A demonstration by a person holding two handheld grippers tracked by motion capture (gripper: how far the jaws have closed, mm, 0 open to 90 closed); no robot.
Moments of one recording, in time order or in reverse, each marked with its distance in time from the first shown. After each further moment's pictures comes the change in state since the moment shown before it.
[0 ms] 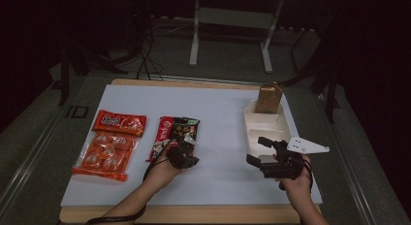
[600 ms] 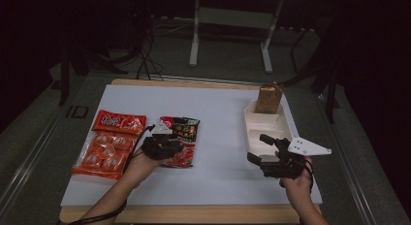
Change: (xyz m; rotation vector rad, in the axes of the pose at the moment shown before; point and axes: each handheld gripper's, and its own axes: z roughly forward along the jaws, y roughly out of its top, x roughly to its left) left arm 0.044 -0.019 -0.061 -0.242 0.045 -0.049; right arm 0.002 0.003 -0.003 -0.028 -0.044 -0.068
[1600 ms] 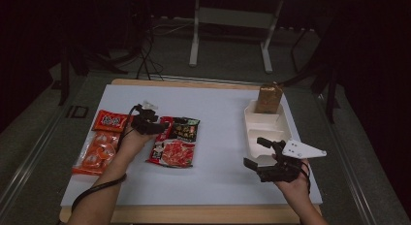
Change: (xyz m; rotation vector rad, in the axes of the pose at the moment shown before) left arm 0.092 0.015 0.029 0.023 0.250 -0.106; right arm 0.011 -0.002 0.005 0.045 0.016 -0.036
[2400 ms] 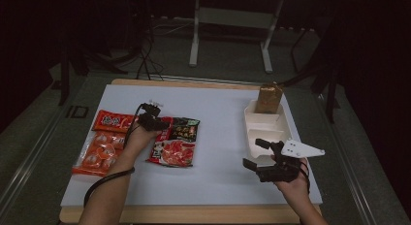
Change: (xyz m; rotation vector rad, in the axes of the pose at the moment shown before) left arm 0.010 0.006 0.038 0.136 0.001 -0.064; right arm -0.001 -0.001 0.001 0.013 0.013 0.013
